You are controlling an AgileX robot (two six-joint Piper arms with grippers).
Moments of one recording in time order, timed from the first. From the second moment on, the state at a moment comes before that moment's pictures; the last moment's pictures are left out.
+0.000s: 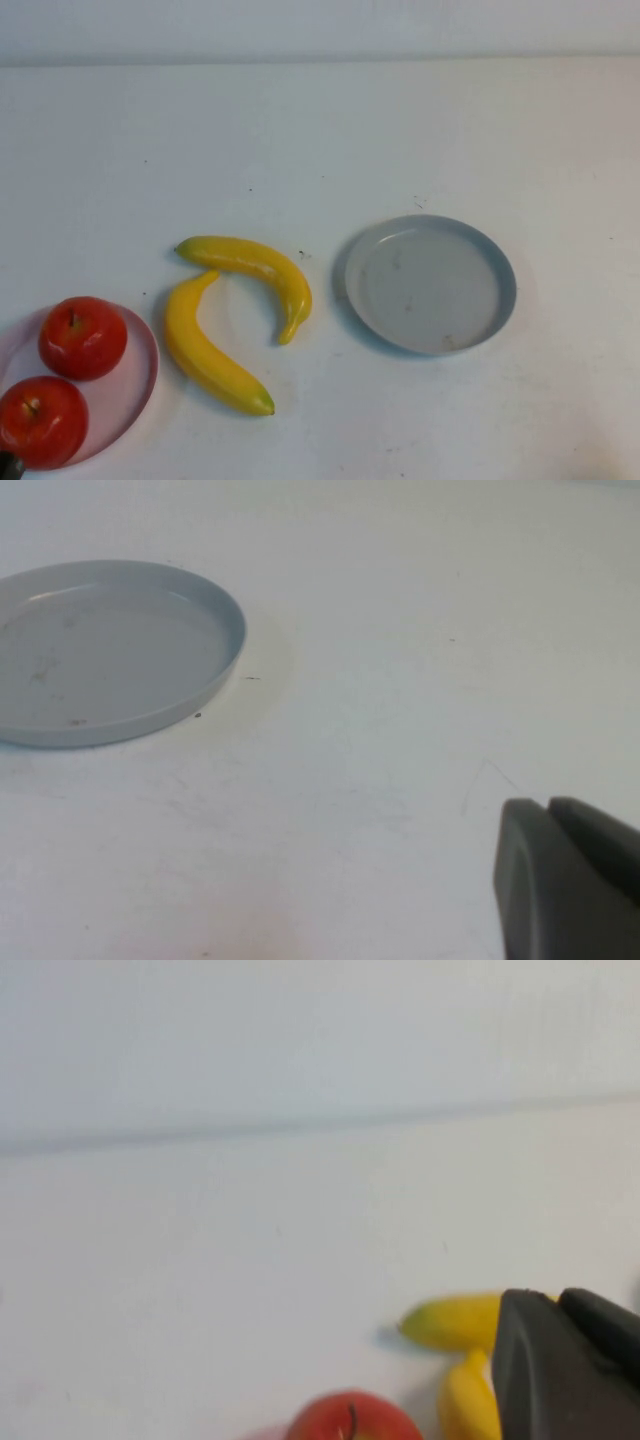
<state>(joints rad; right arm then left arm) 0.13 -0.01 0.02 -0.01 0.36 -0.02 -0.19 0.27 -0.23 -0.17 0.18 0.18</state>
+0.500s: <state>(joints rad) 0.13 -0.01 0.02 -0.01 0.36 -0.02 -0.06 -0.01 0.02 -0.08 0.01 0.16</state>
